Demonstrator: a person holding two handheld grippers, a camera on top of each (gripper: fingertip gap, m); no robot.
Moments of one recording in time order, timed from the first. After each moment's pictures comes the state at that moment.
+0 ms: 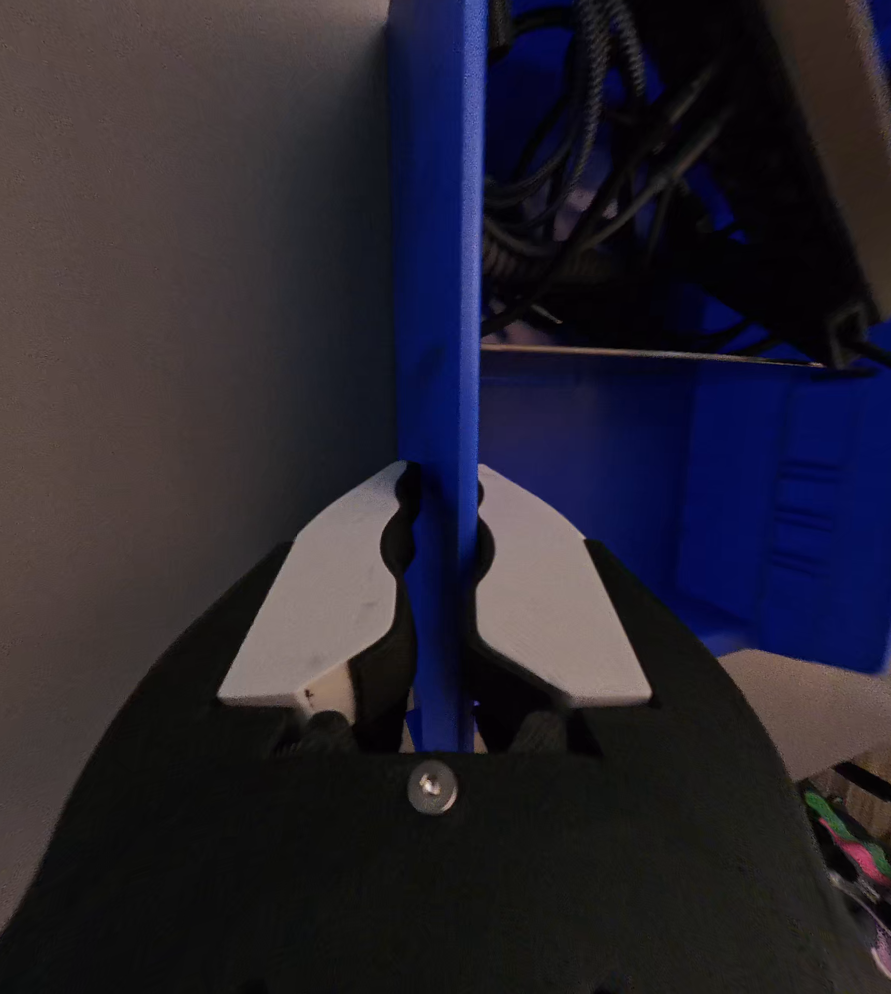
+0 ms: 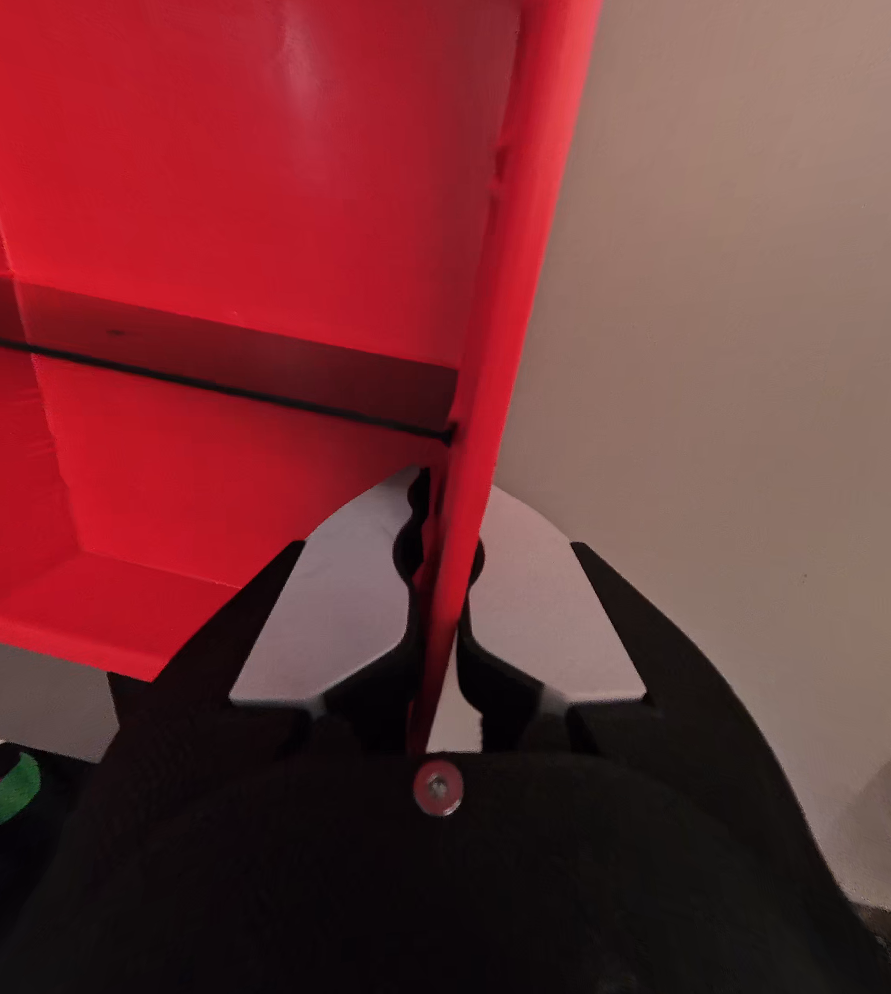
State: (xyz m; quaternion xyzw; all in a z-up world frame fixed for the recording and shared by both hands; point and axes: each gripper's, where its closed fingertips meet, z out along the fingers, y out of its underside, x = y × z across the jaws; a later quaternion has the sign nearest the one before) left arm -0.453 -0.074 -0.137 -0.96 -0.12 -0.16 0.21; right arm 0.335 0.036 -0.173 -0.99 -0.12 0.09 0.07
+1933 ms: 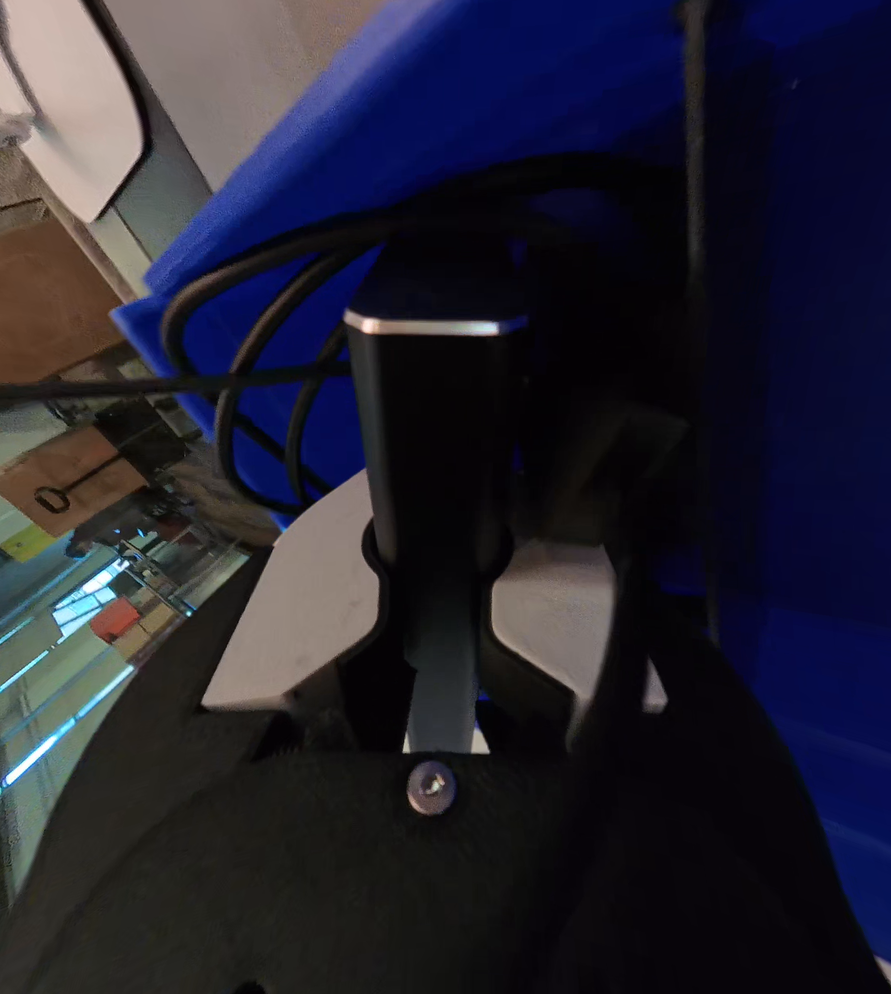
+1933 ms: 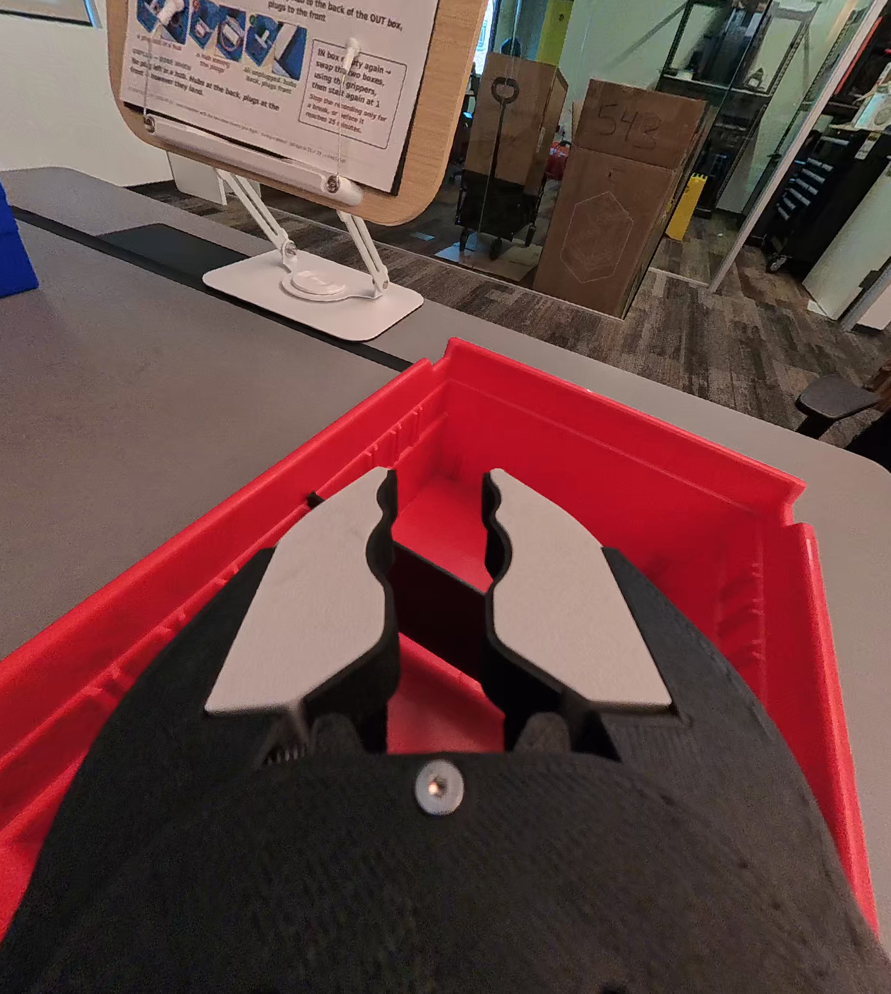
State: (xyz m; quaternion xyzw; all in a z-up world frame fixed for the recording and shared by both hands) left arm -0.367 0.065 -0.127 -0.60 0.73 0.29 0.14; right arm 0.198 0.065 -0.070 -0.73 -0.27 0.12 0.61
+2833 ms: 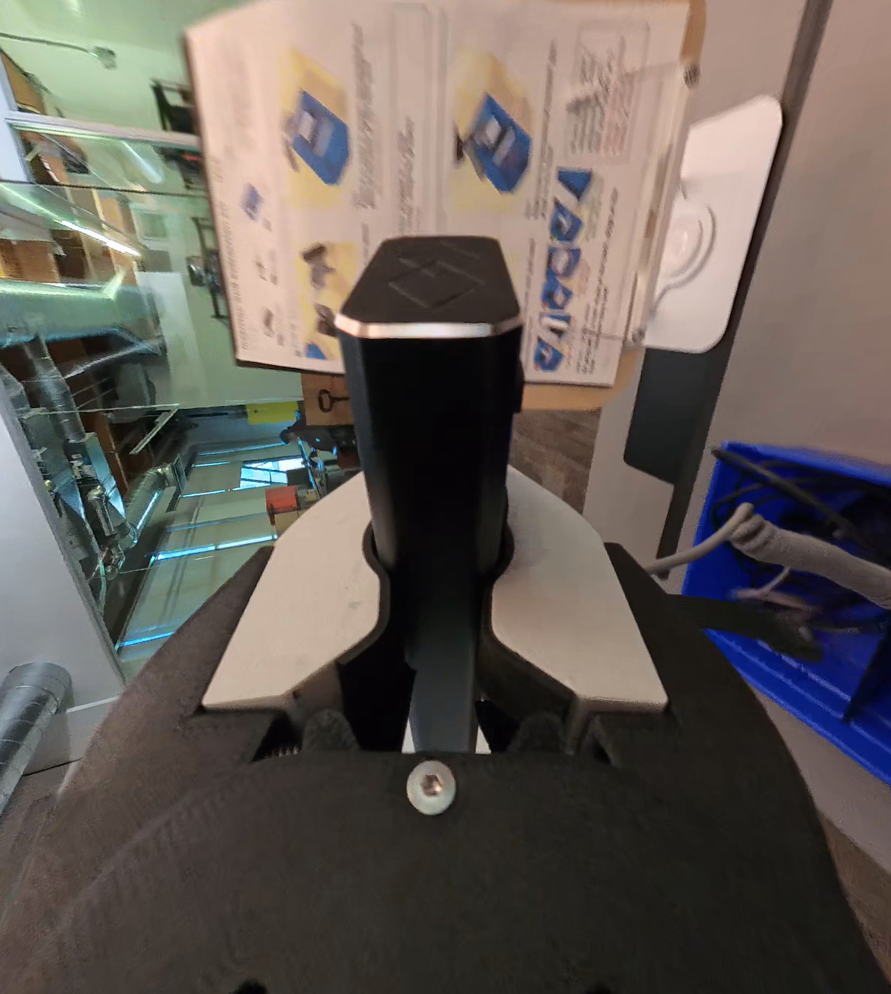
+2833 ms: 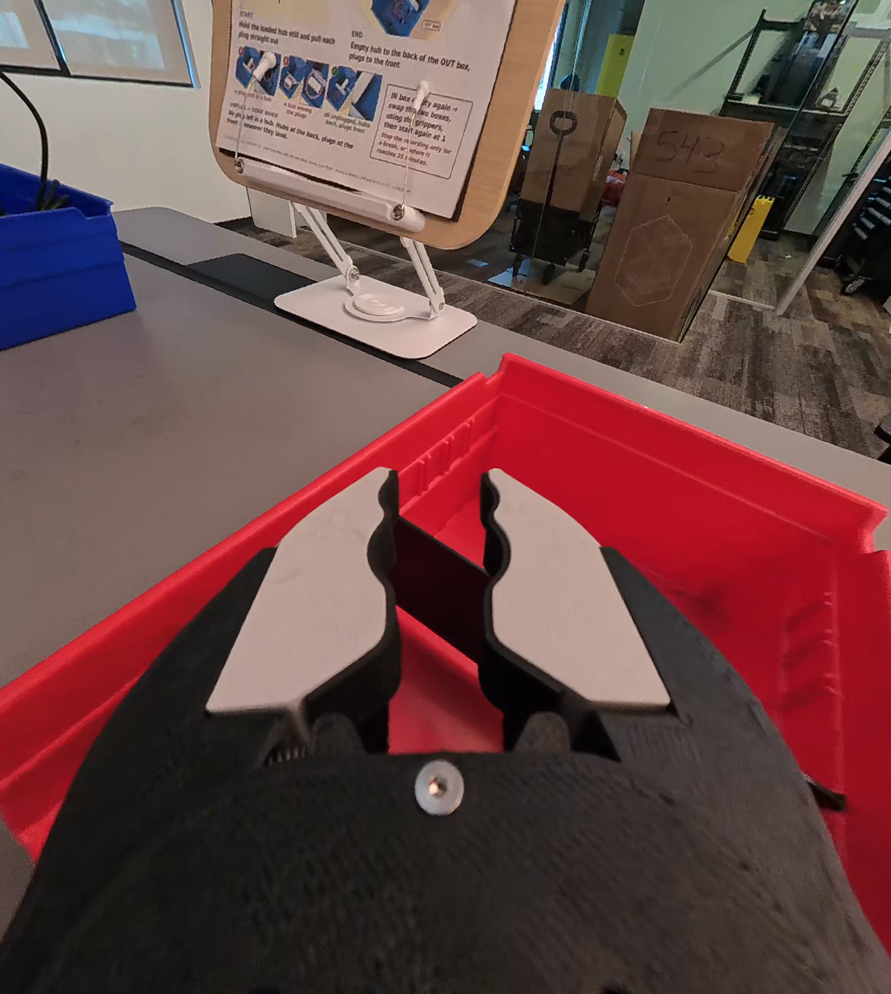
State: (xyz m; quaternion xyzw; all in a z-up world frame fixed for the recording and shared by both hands) left arm -0.219 0.031 0.237 -0.60 0.57 0.38 0.41; right arm 0.183 0.052 -0.068 -0.71 -0.29 0.18 0.61
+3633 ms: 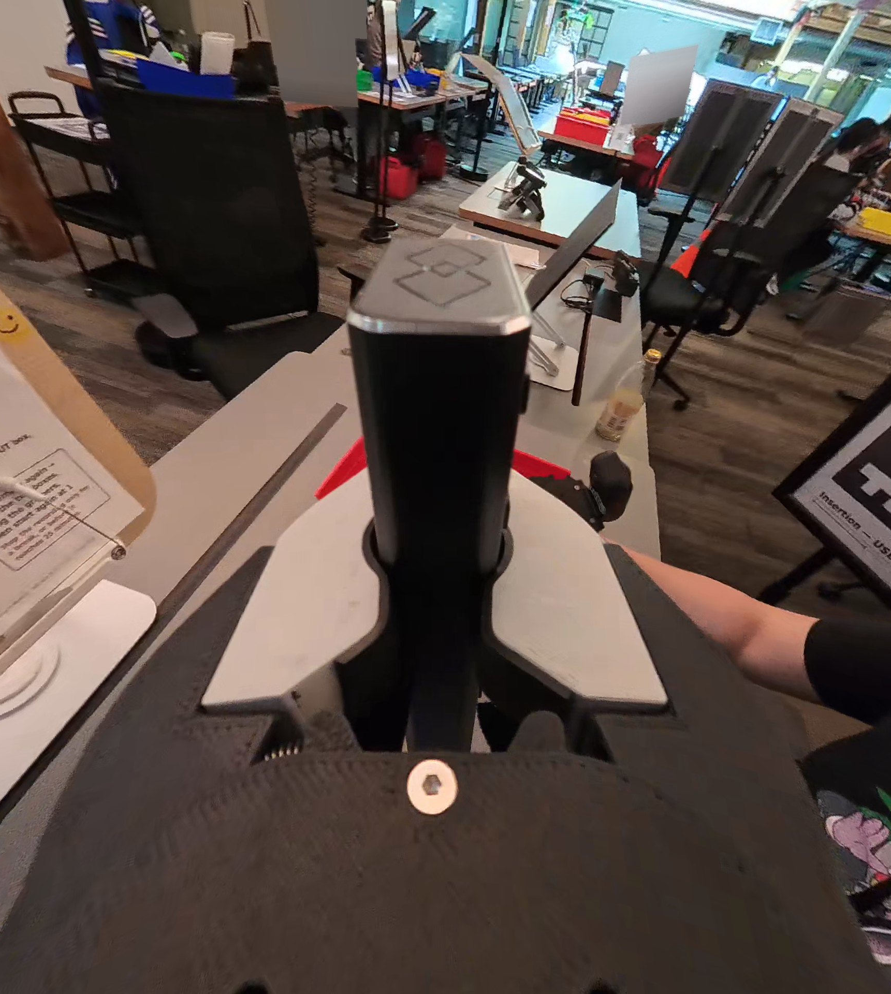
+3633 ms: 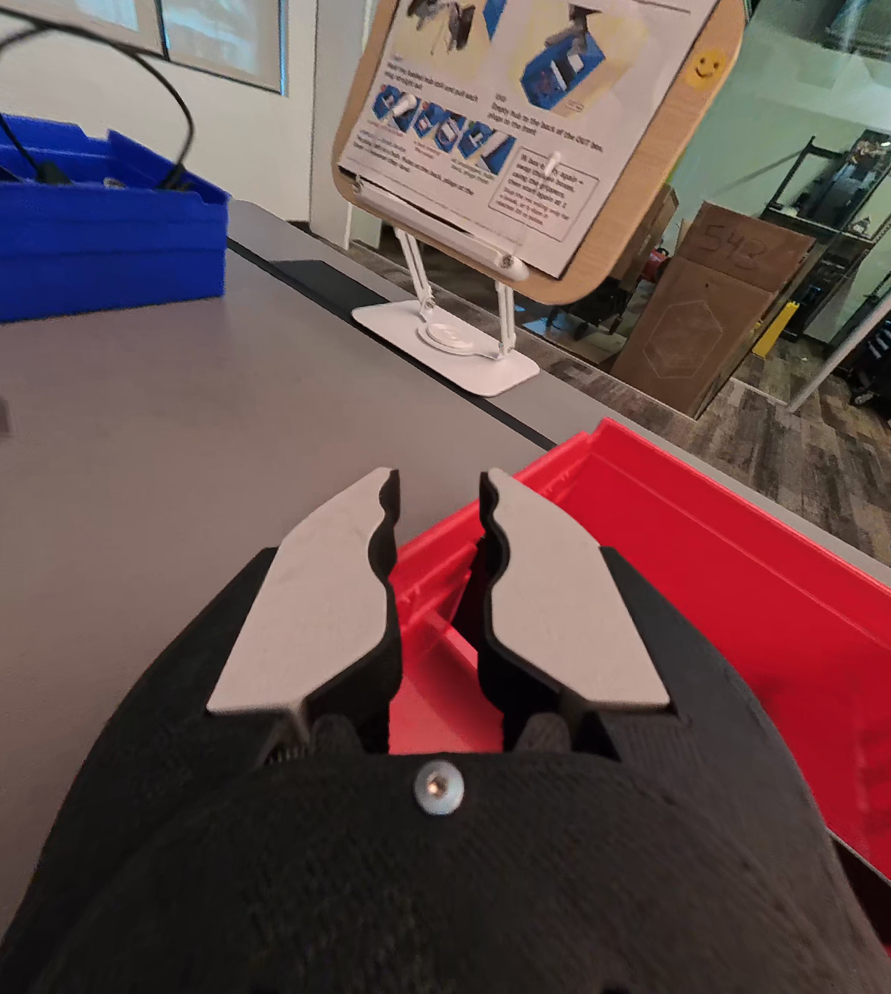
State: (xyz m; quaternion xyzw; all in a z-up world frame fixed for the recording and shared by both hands) left arm -0.020 -0.001 0.185 -0.70 0.38 -0.38 0.48; right arm 0.133 0.017 -0.063 -0.66 -0.37 0.17 0.63
